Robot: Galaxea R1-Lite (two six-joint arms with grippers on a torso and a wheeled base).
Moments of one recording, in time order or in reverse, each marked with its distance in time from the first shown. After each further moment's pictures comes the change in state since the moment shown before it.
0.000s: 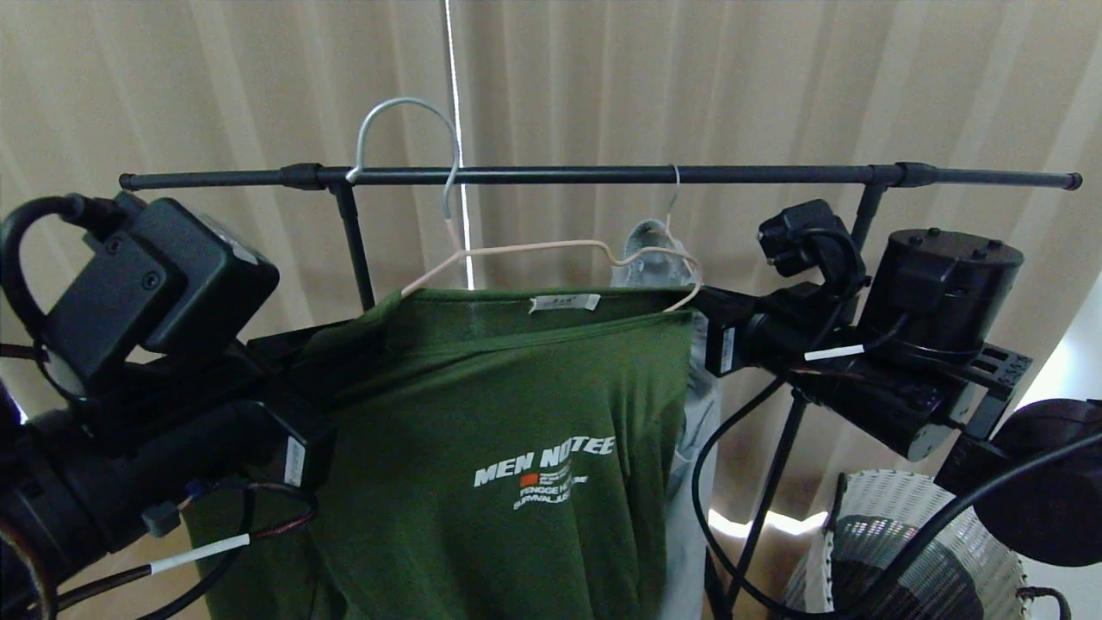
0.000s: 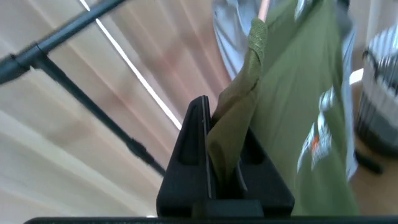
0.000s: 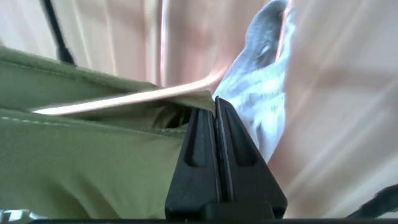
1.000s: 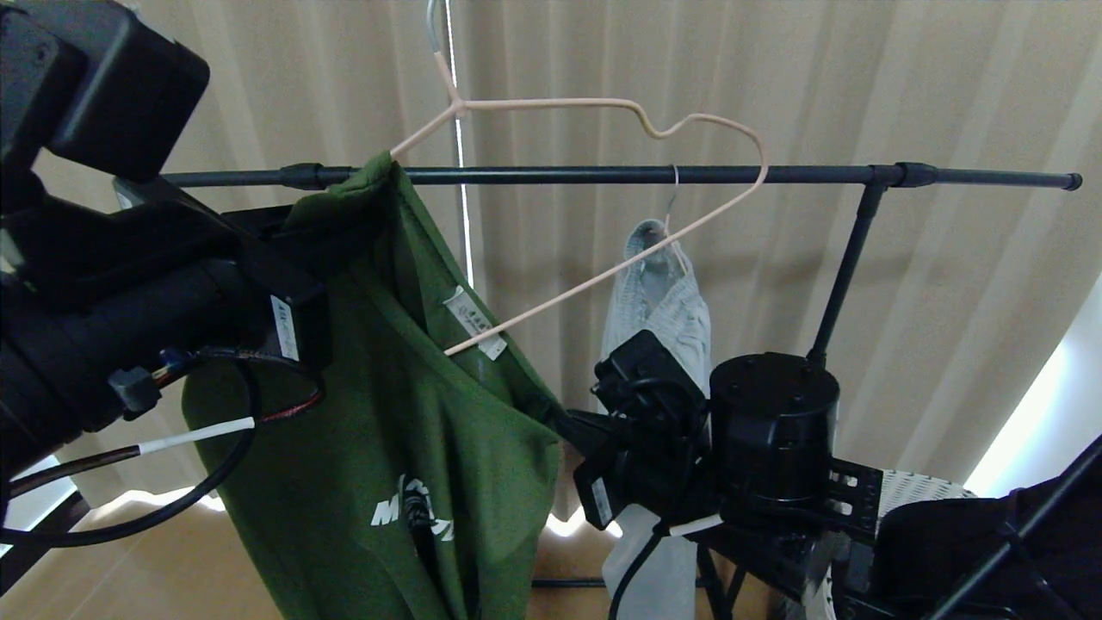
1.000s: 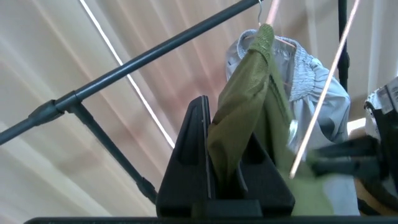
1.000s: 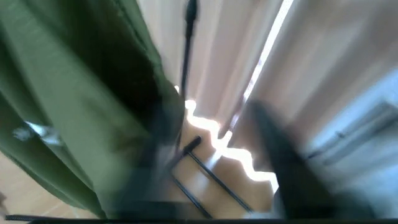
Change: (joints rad) left arm -0.009 0.037 -0.204 -0.004 -0.004 -0.029; right arm 0.328 0.137 0.056 -0.013 0.001 0.037
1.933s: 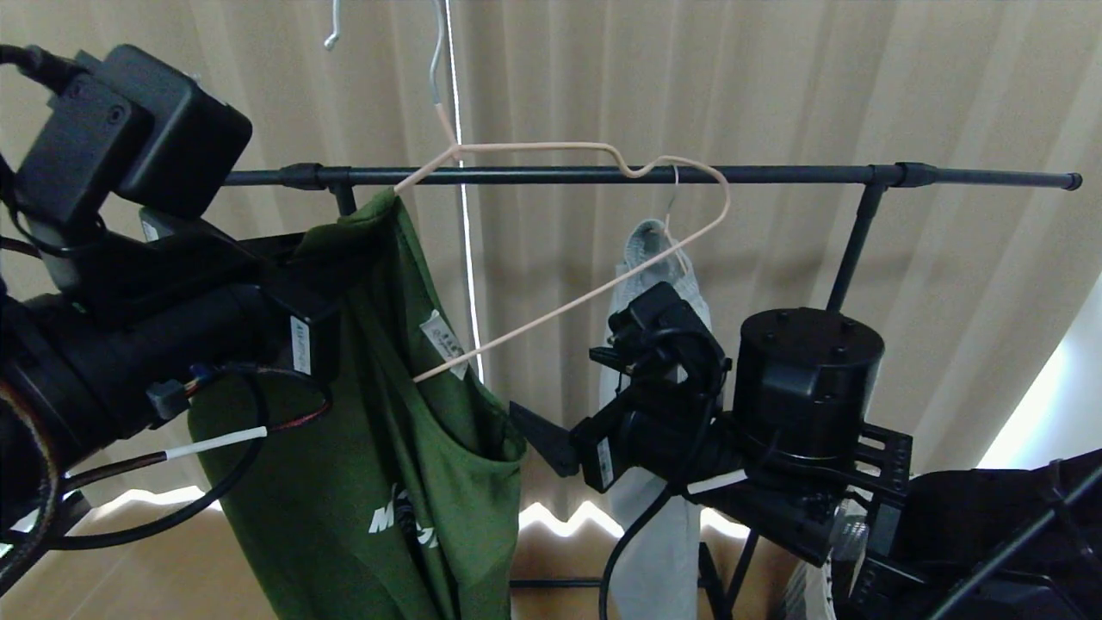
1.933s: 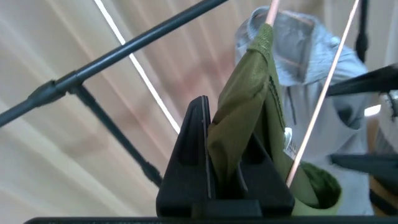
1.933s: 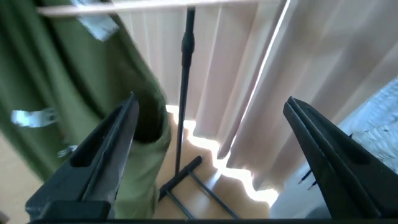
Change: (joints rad) left arm 0.040 0.021 0.030 -0.001 -0.003 -0.005; right arm -0.013 -0.030 -0.068 0.008 0.061 0.001
